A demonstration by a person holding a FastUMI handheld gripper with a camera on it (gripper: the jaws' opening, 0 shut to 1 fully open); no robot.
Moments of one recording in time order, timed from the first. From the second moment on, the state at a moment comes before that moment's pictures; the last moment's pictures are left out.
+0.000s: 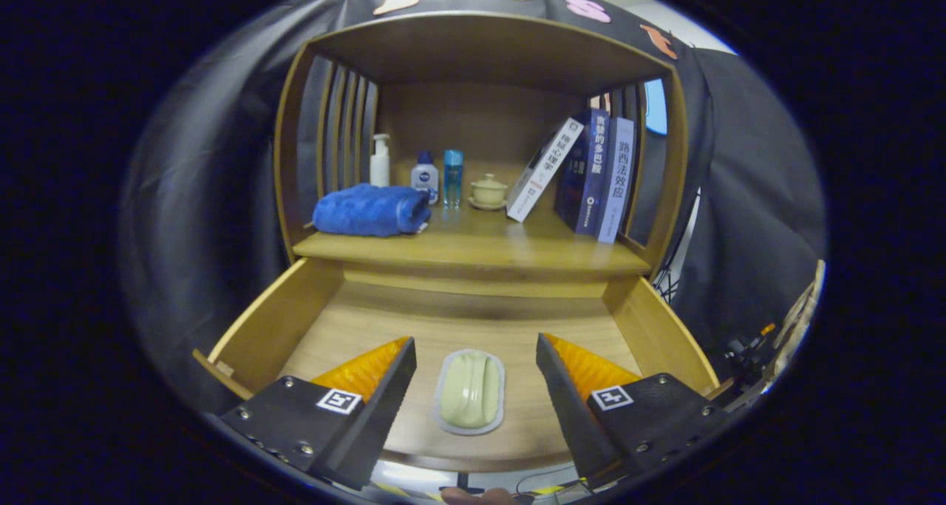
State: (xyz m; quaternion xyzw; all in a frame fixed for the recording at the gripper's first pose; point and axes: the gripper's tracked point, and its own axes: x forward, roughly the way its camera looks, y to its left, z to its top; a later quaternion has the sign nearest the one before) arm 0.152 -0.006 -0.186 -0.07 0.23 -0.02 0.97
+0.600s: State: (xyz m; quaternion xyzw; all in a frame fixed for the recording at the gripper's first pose) arm 0.176 -0.013 -0.274 -0.02 0.39 -0.04 0.92
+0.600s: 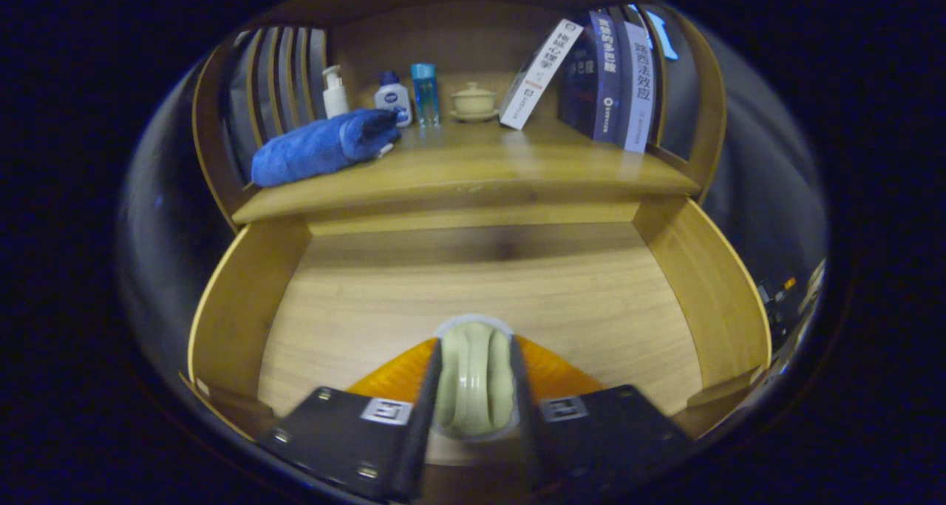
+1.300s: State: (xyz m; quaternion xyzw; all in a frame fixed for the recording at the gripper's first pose) arm 0.165 0.011 -0.169 -0.01 0.23 0.03 0.97
